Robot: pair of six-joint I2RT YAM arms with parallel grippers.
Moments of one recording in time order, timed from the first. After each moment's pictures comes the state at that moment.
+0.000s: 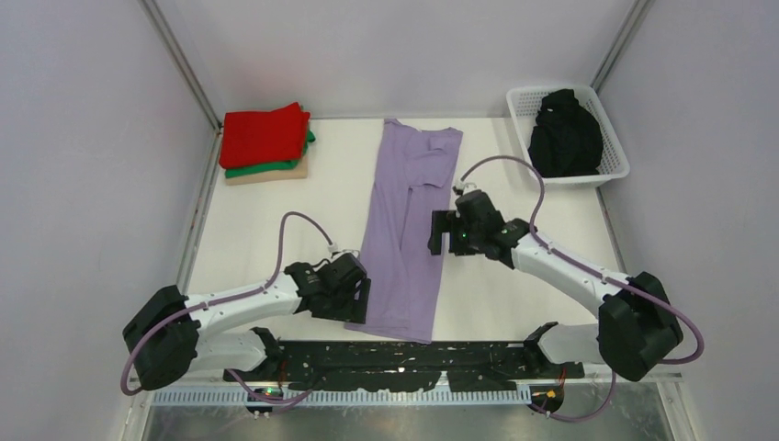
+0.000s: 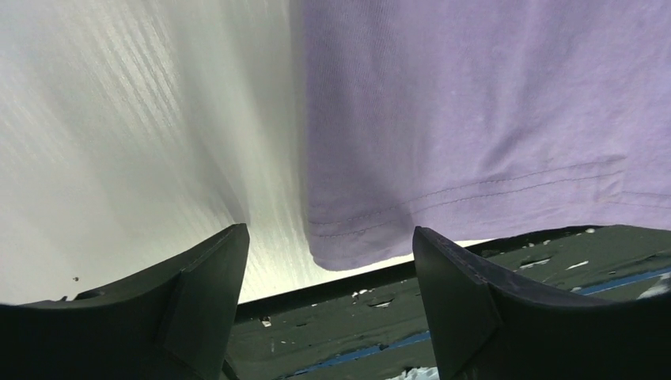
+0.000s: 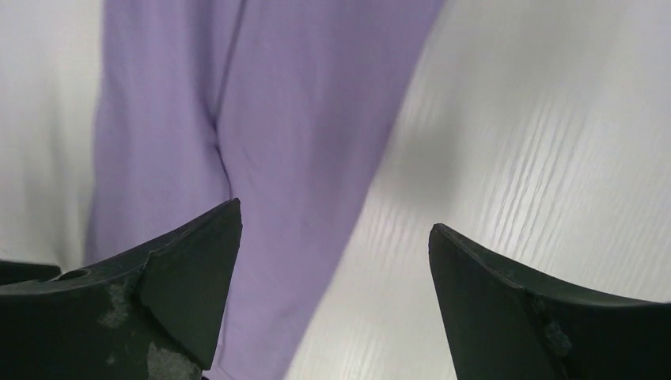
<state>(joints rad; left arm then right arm) -0.96 1.17 0.60 -0.64 -0.08 -0.81 0.56 1.30 0.88 -0.35 0.03 0.48</state>
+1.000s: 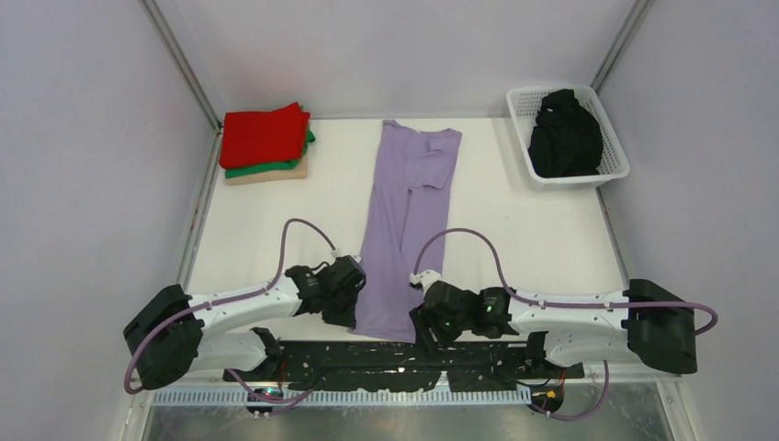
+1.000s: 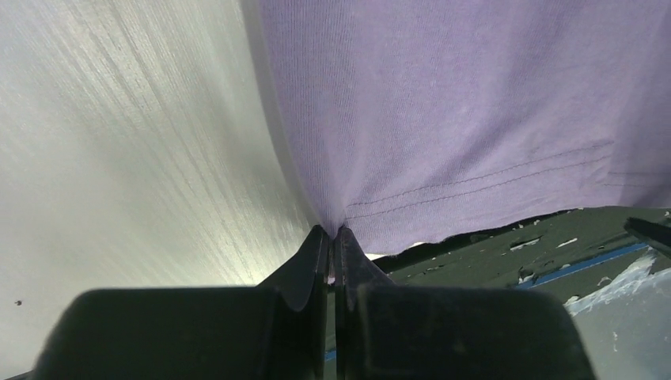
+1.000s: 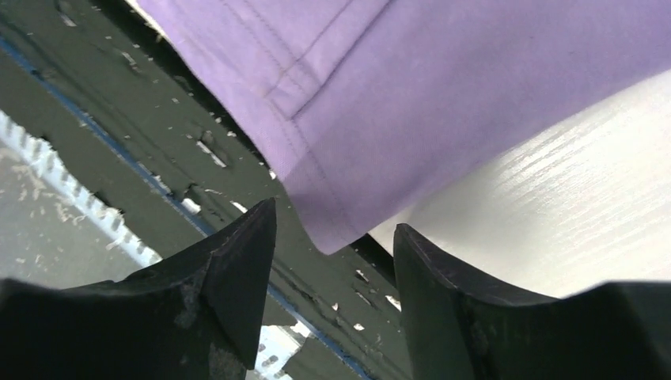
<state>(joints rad) -0.96 1.20 0.56 -0.58 0.01 -0.79 1.24 1.14 0.51 -0.35 -0.01 0.62</state>
